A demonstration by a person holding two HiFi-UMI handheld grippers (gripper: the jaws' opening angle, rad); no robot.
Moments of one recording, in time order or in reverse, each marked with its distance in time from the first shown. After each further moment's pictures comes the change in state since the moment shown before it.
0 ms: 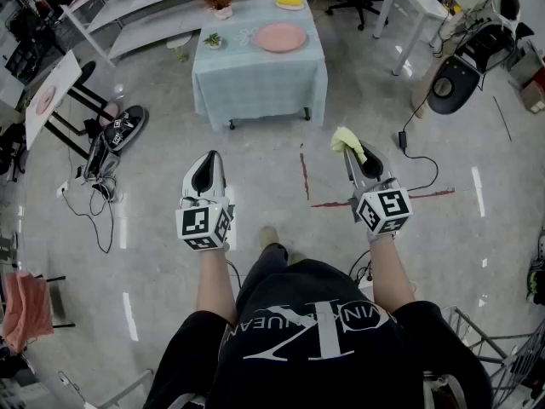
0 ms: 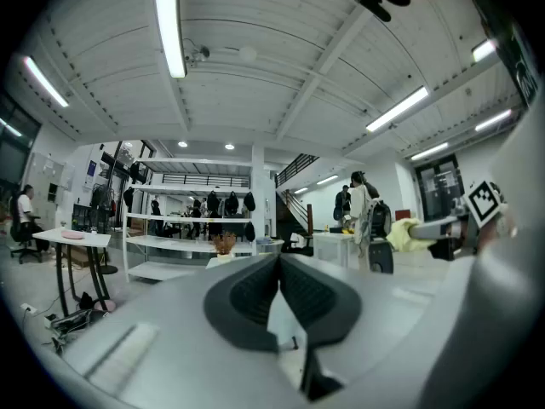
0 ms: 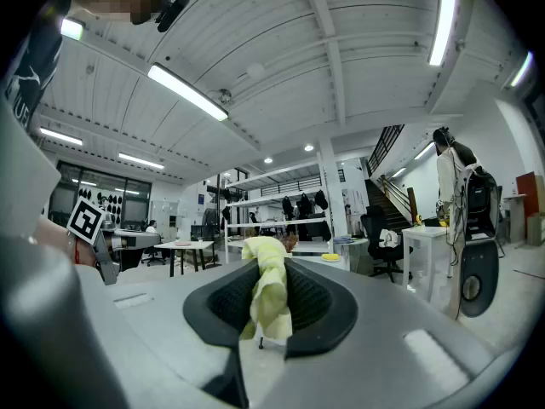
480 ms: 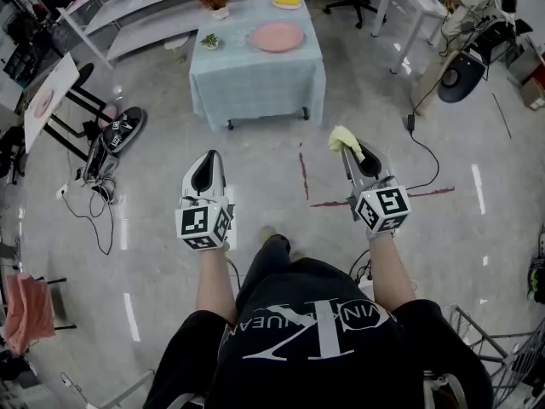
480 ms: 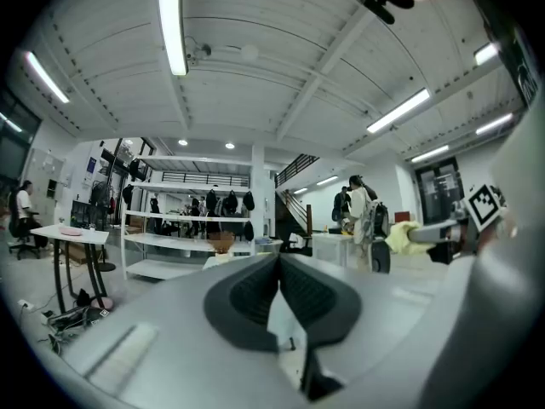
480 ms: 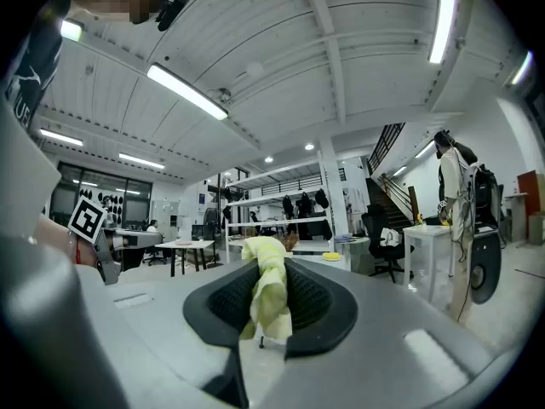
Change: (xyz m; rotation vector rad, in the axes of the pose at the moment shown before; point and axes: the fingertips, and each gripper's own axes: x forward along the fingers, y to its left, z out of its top) left arm 0.005 -0.008 0.002 -0.020 0.001 -0.005; right arm 0.000 -0.006 0.001 0.000 0.010 0.010
